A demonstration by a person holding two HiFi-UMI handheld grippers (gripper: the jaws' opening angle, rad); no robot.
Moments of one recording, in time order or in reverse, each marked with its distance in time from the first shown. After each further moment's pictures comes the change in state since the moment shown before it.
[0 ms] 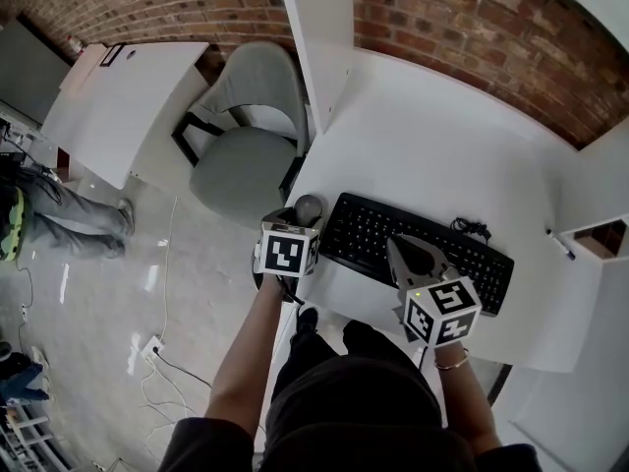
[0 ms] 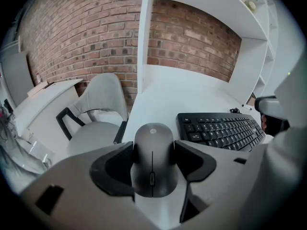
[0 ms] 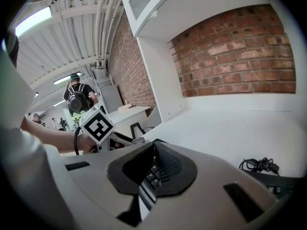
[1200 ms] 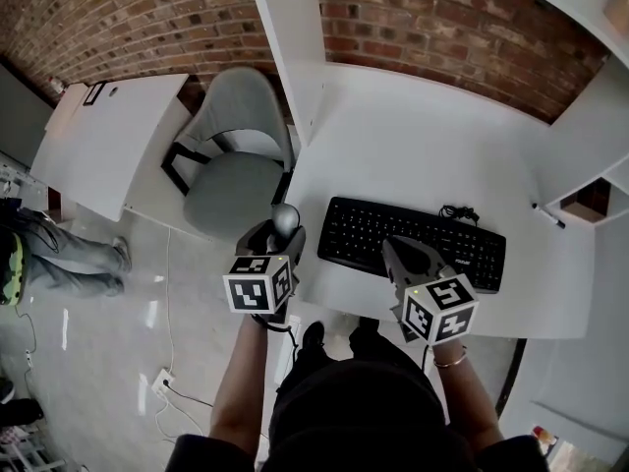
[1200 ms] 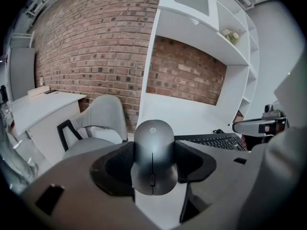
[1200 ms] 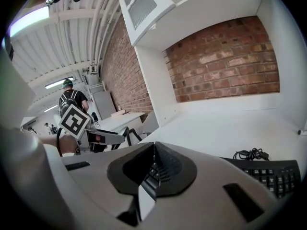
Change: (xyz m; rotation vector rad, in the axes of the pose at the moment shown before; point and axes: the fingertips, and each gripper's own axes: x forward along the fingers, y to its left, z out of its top) left arm -0.084 0.004 0.026 -0.025 -0.288 -0.086; right arm -0.026 0.018 0.006 0.057 -0.074 -0.092
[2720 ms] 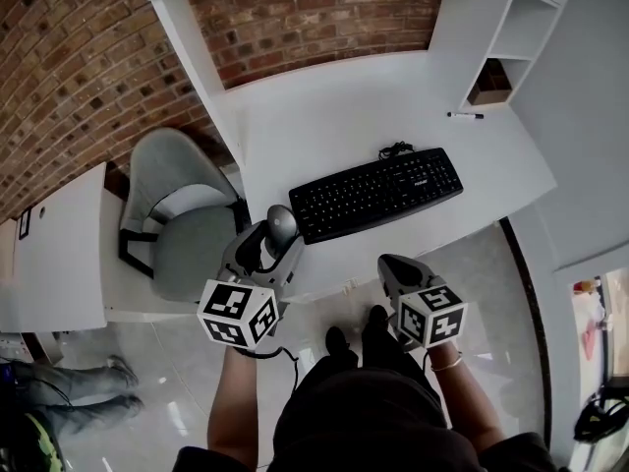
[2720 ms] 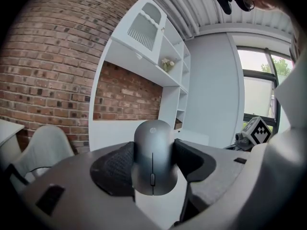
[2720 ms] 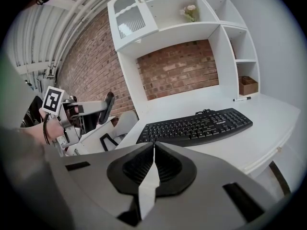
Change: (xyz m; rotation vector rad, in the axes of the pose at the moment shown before) left arm -0.093 -0.057 0.040 0.331 -0.224 -0.672; right arm -0.074 0.088 -0.089 0.257 -0.074 -0.486
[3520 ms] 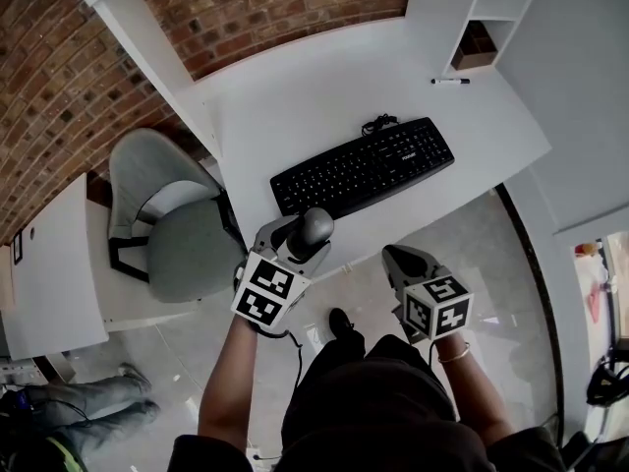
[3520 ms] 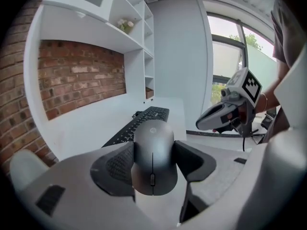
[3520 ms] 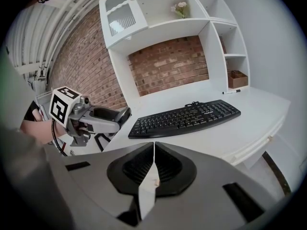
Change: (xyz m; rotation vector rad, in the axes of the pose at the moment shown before) left arm 0.062 -0.057 -0.079 0.335 0.356 -0.298; right arm -0.008 -0.024 -0.025 0.055 0.036 -0.072
